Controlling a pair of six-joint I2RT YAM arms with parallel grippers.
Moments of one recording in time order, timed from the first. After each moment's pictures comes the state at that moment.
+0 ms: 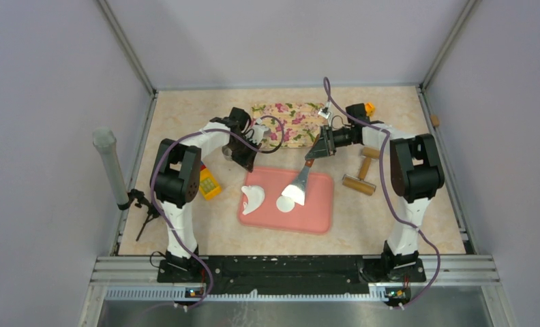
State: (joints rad) left arm -0.34 2.01 1.42 -0.71 0.34 0.29; right arm 0.21 1.98 1.29 -0.32 -1.24 -0.05
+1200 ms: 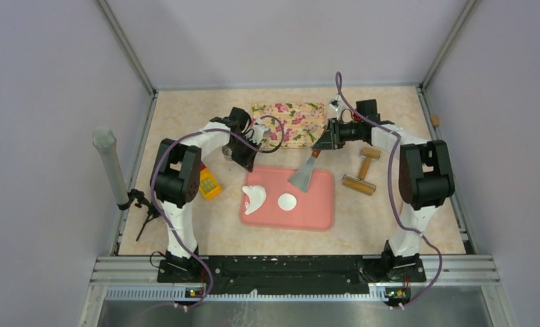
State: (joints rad) left arm -0.34 2.01 1.43 -0.71 0.34 0.29; right arm 0.16 1.86 1.24 -0.20 -1.02 0.05
